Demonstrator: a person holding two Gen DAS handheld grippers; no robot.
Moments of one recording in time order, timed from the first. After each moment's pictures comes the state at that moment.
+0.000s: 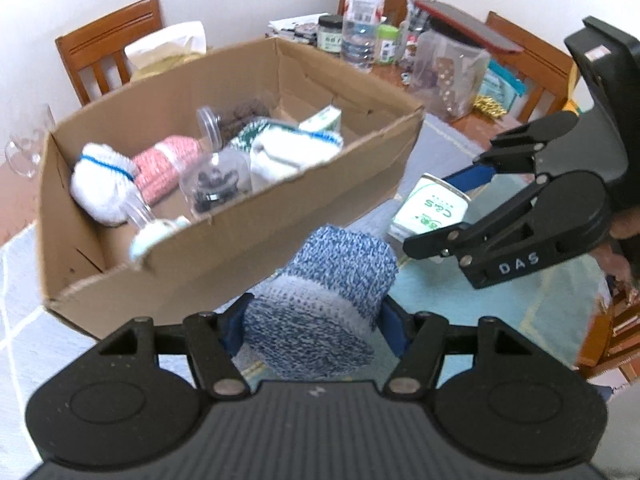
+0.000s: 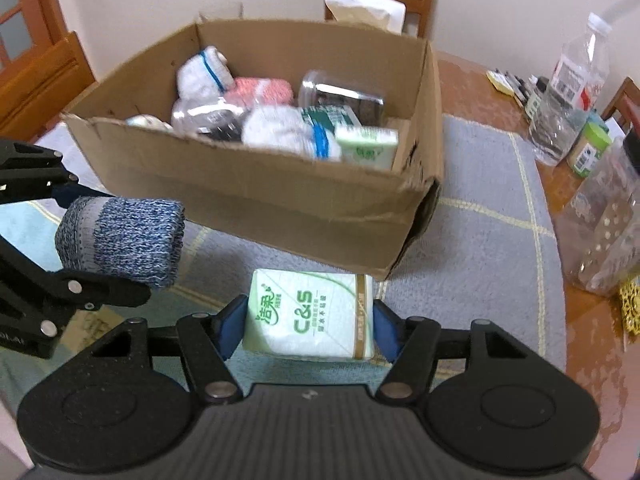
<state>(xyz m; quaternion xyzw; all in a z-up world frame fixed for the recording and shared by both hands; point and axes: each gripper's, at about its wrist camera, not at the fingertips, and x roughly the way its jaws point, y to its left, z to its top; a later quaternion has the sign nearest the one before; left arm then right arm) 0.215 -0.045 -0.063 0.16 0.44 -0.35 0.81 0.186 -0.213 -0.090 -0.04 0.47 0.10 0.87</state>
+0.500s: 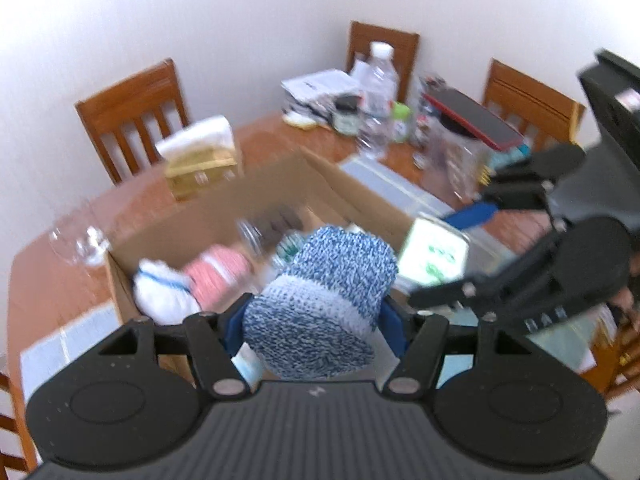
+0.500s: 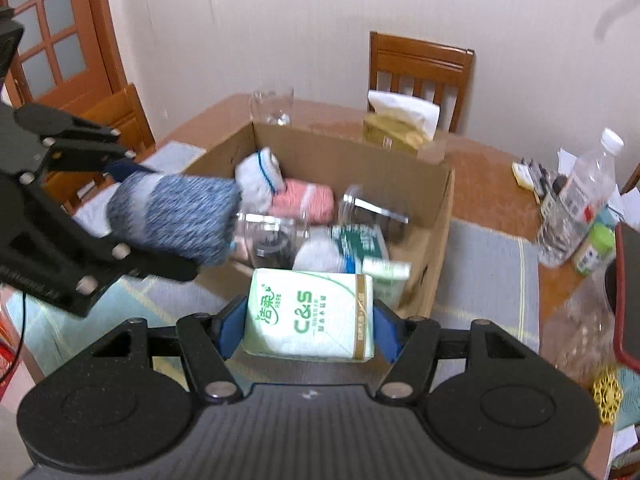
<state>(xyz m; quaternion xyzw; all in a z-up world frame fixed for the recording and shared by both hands) 0.253 -0.053 0.030 0.17 0.37 -0.33 0.85 0.201 -0.211 0.005 -0.05 0.40 0.17 0.90</state>
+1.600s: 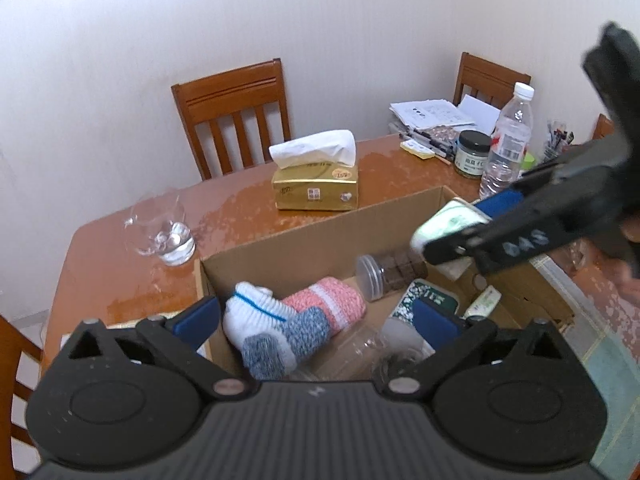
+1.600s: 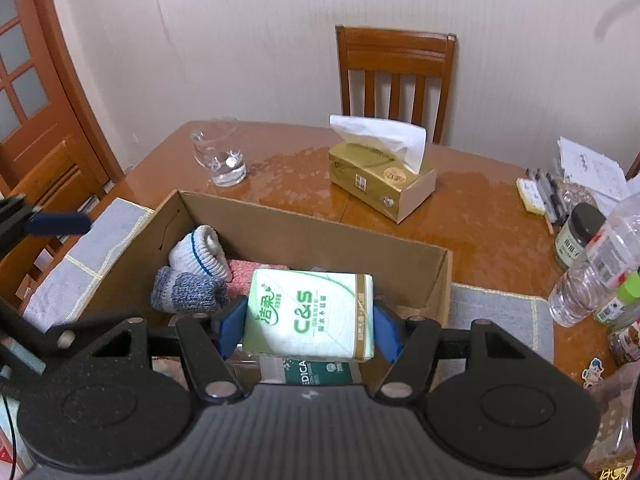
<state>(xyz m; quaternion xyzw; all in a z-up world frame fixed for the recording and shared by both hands) 0.320 -0.020 0.011 0.11 0.36 -0.20 0.90 0.354 -0.213 0.000 0.00 0.43 0.14 0.89</state>
